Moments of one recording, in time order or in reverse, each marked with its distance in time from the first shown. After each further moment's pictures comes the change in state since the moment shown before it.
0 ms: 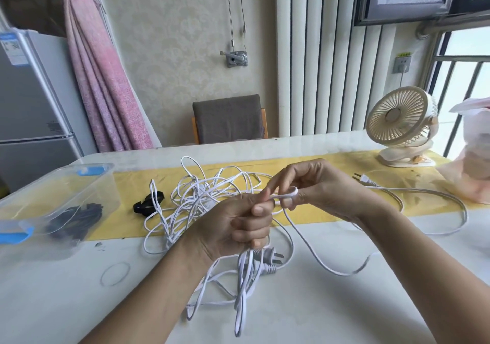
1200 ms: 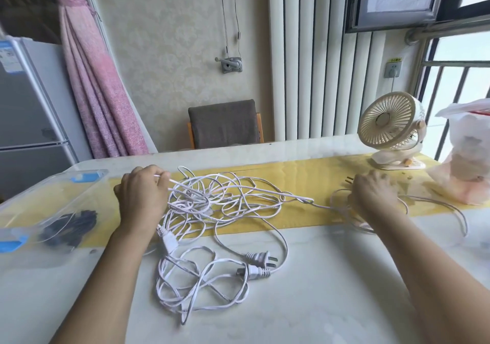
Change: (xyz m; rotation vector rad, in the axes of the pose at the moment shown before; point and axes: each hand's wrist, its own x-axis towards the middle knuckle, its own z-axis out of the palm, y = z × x) left_hand -0.068 0.045 -0.074 1.670 1.773 0.081; right_hand -0.044 0.046 -0.087 -1.479 0.743 1.042
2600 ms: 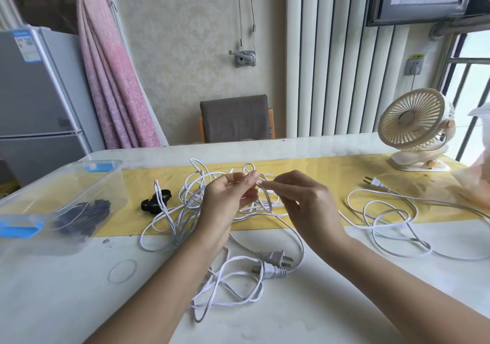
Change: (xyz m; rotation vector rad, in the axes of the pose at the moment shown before) left_hand -0.059 0.082 0.021 -1.352 -0.493 -0.441; right_hand -0.091 -0.102 -0.007 0.935 0.528 -0.890
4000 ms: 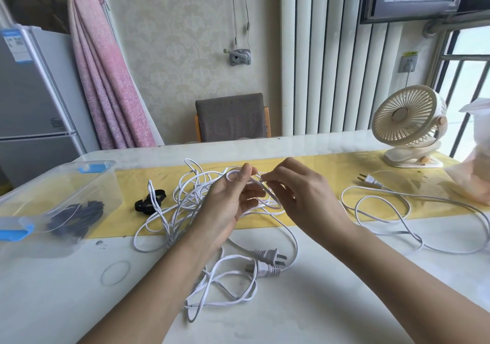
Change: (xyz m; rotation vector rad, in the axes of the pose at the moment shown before) left_hand -0.011 0.008 0.010 -0.080 -0.261 -0.042; right_hand 0.012 -0.006 -0.018 -0.079 -0.132 -0.011
